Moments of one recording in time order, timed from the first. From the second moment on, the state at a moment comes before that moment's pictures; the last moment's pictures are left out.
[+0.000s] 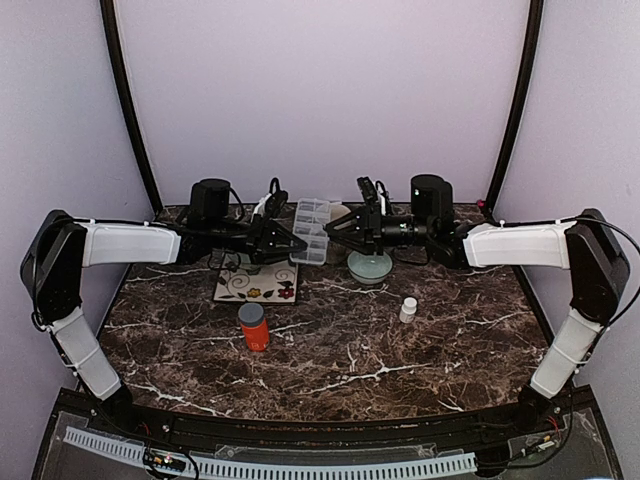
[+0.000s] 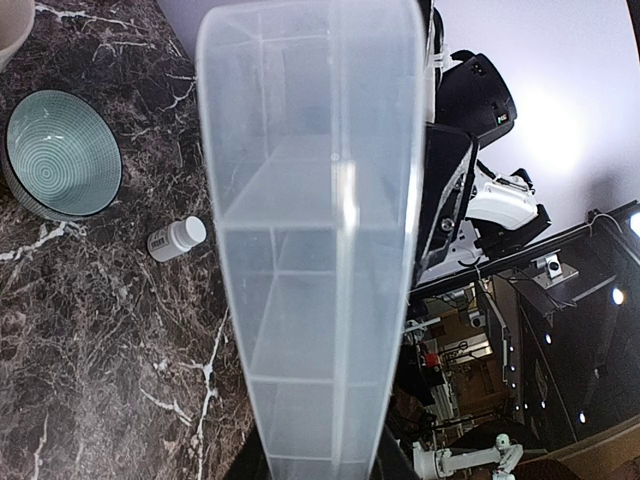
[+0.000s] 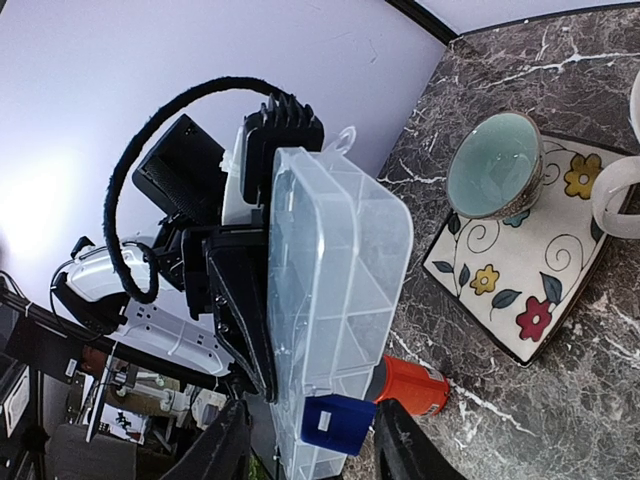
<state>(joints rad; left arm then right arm) -0.52 1.71 1.09 0.29 1.11 -0.82 0.65 1.69 1.09 0.42 -0.79 0.90</state>
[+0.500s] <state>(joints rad) -0.52 1.71 1.09 0.29 1.11 -0.82 0.65 1.69 1.09 0.42 -0.79 0.91</state>
